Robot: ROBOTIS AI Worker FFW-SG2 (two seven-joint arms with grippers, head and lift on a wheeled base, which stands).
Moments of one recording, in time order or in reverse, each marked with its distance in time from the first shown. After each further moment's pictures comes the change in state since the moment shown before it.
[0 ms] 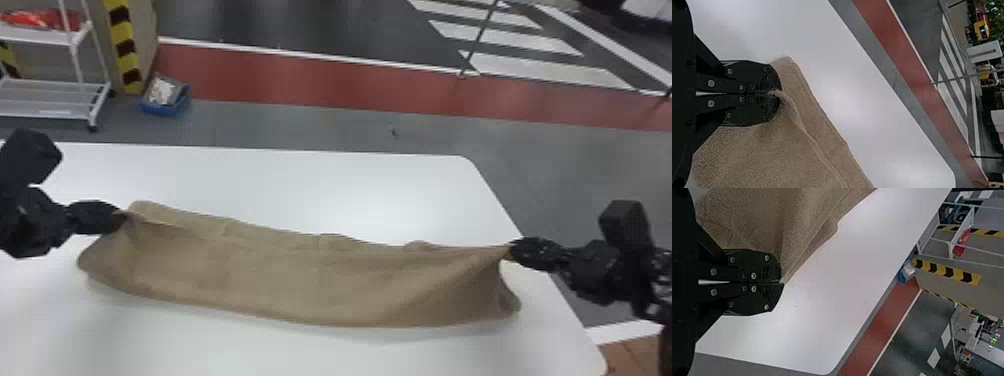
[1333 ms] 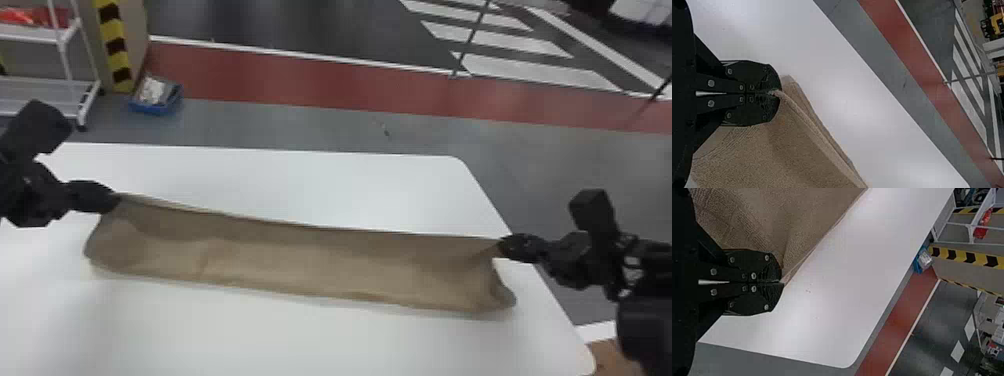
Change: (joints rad) left arm -0.167 0.027 -0.088 0.183 -0.017 0.028 0.028; right arm -0.151 -0.009 0.042 0.175 0.114 0.028 0.009
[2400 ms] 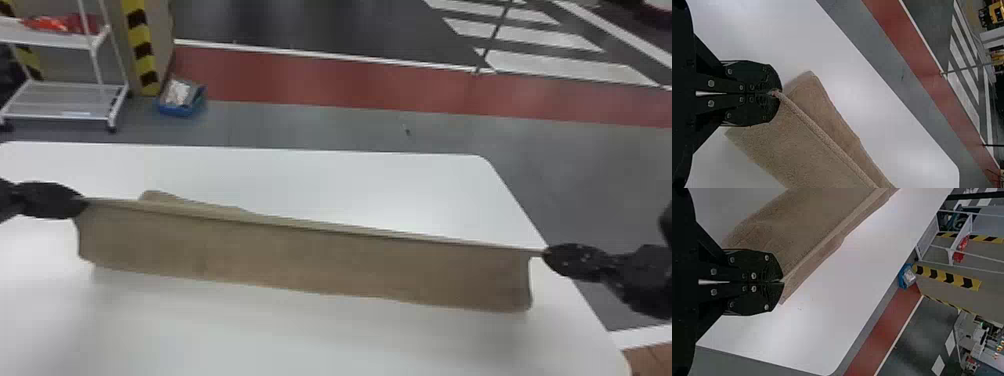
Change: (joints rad) left arm 0.108 0.110 0.186 -0.194 0.011 -0.023 -0.274; right arm 0.209 0.036 -0.125 -0.321 -0.095 0.021 0.137
